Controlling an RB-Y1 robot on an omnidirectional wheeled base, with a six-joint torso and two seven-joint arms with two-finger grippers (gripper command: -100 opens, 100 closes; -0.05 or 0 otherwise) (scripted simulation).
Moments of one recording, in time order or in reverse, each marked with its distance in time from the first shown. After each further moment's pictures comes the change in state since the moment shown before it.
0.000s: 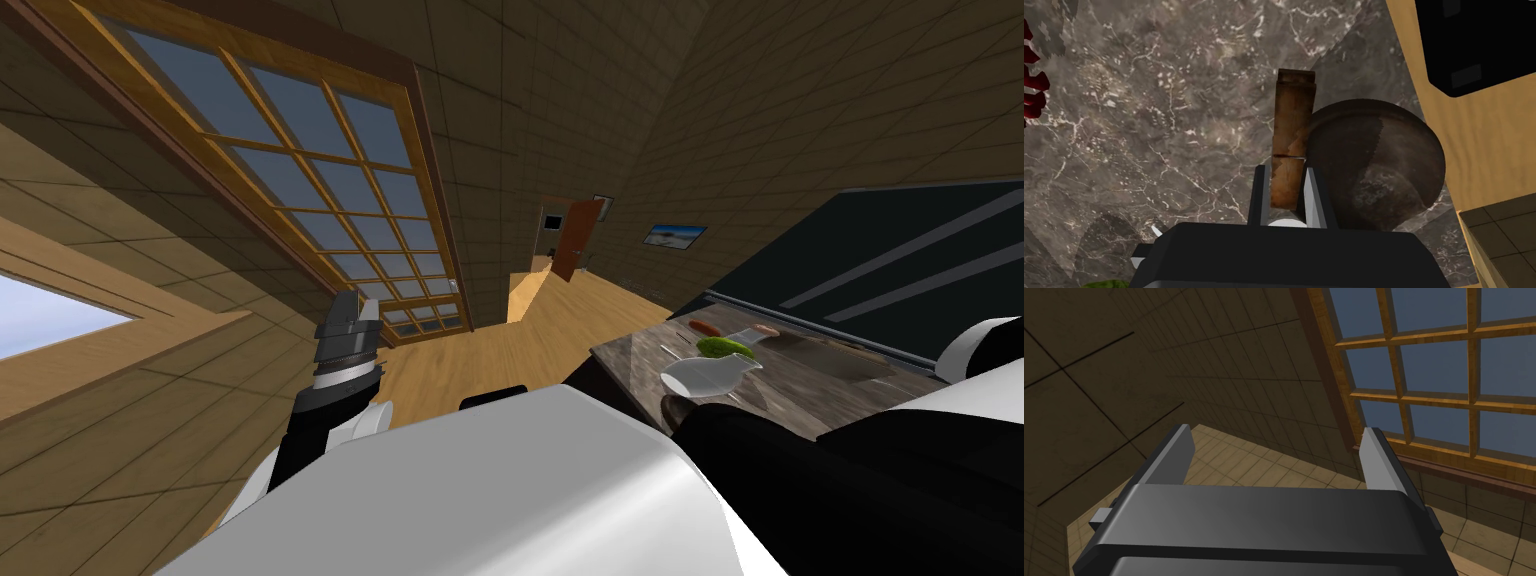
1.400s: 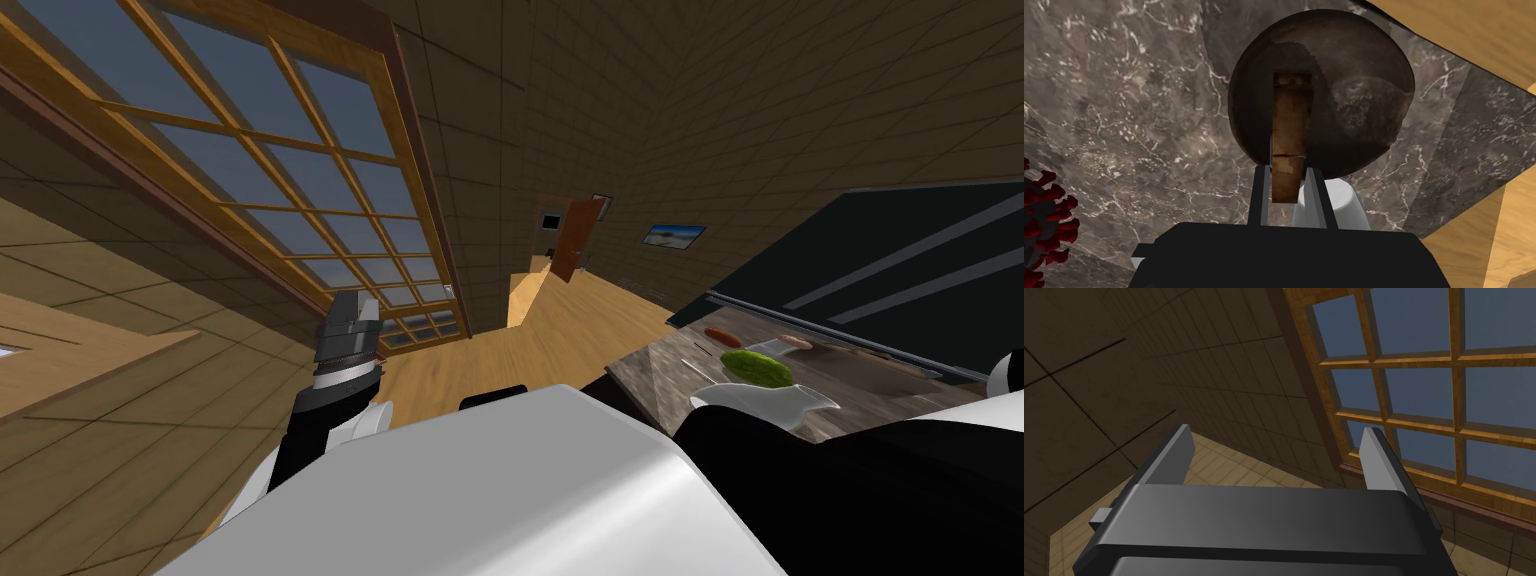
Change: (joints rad) left arm 0.000 0.000 0.000 0.000 0.000 0.000 0.000; right arm 0.054 0.065 0.077 0.002 -0.275 -0.076 -0.369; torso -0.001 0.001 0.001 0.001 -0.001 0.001
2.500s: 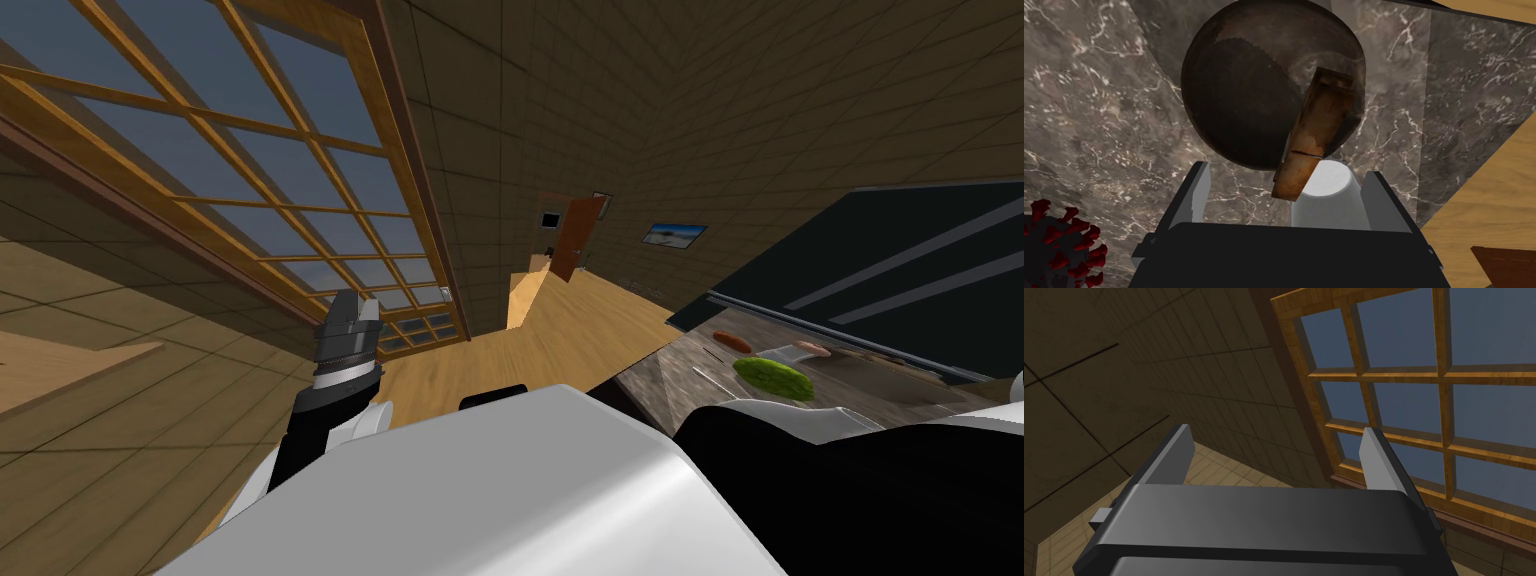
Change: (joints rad) left arm 0.000 0.000 0.000 0.000 0.000 0.000 0.000; right arm 0.017 0.025 0.031 -0.004 -0.102 -0.033 -0.139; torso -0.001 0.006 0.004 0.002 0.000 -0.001
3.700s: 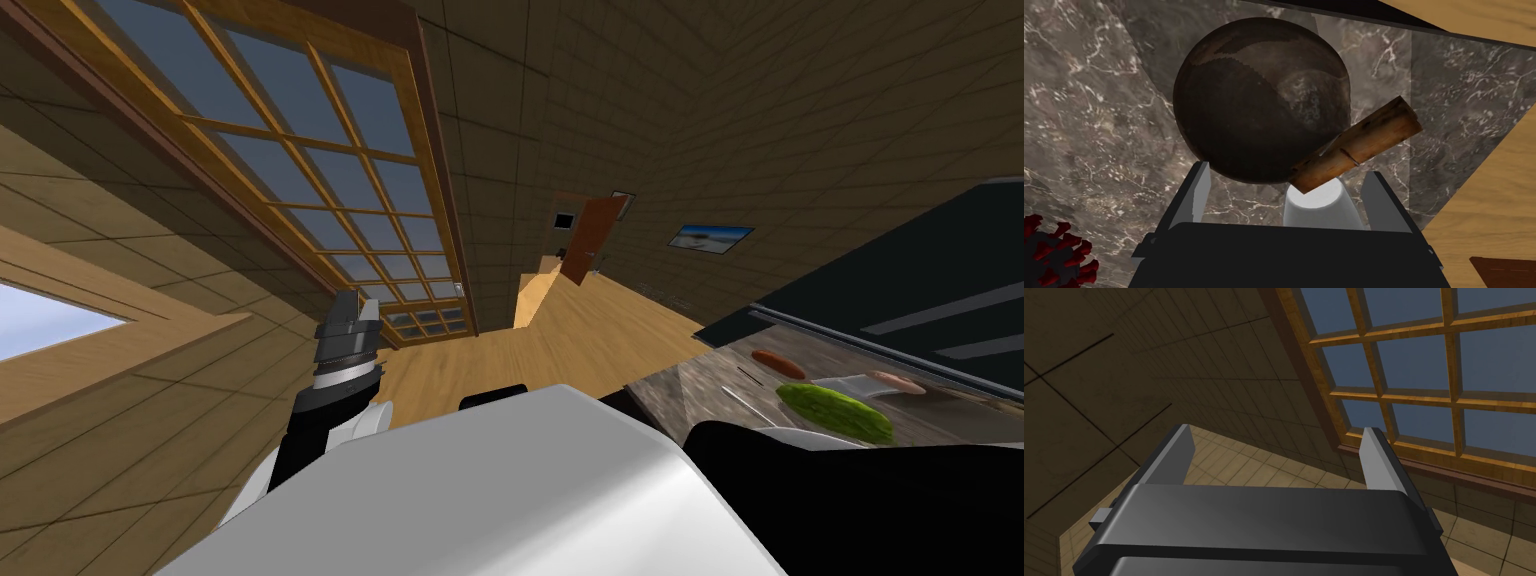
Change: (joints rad) left arm 0.000 0.000 0.000 0.000 0.000 0.000 0.000; right arm 0.278 0.086 -0.269 0.022 0.060 -0.033 -0.053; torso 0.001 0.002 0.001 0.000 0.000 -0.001
